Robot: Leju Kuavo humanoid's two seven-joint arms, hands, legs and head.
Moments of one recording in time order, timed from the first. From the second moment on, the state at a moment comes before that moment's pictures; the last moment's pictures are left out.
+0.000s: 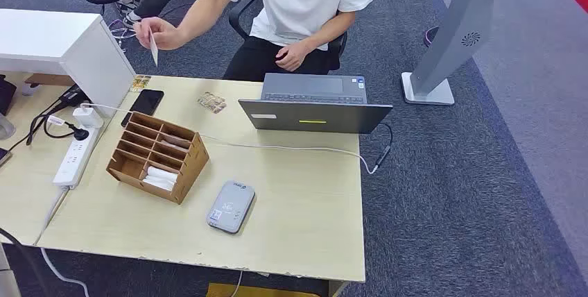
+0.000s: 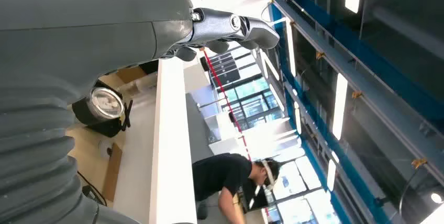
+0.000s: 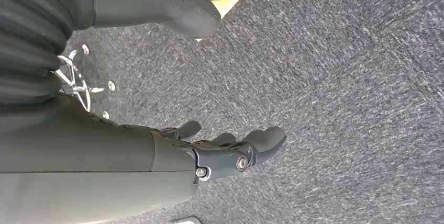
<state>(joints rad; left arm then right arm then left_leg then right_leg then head) -0.64 0.16 0.28 -1.25 -0.31 0.24 -0.38 -0.09 0.02 -0.82 -0.23 0.16 -0.52 -0.02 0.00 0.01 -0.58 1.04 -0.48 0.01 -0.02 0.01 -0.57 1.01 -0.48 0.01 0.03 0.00</state>
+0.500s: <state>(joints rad) -0.94 0.21 0.10 -0.93 -0.49 0.20 -0.25 -0.09 0.02 -0.79 -0.22 0.22 -0.51 0.00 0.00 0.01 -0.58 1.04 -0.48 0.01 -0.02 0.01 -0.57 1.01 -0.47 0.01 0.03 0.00</state>
